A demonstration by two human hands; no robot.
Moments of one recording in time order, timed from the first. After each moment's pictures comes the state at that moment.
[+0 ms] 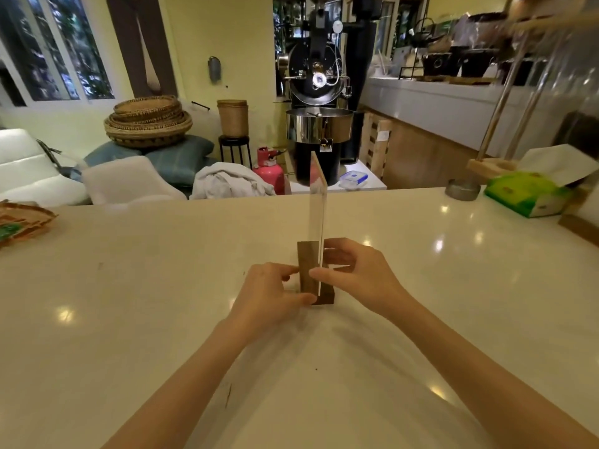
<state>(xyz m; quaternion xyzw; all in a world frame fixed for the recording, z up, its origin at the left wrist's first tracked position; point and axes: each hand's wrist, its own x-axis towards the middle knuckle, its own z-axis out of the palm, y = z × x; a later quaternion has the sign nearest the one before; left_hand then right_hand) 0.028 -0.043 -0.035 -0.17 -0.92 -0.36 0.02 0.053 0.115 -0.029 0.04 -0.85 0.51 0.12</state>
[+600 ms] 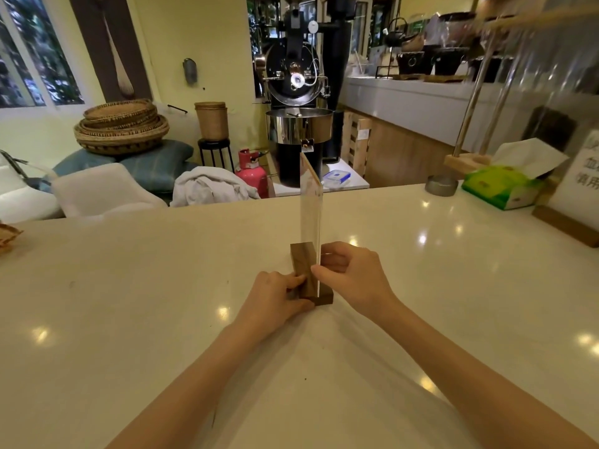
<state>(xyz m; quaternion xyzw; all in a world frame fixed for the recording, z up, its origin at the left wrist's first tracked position) 0.013 -0.023 -0.051 -0.28 -0.90 -0.32 -0.01 0.053 0.121 -0.035 0.02 -0.82 0.54 0.19</state>
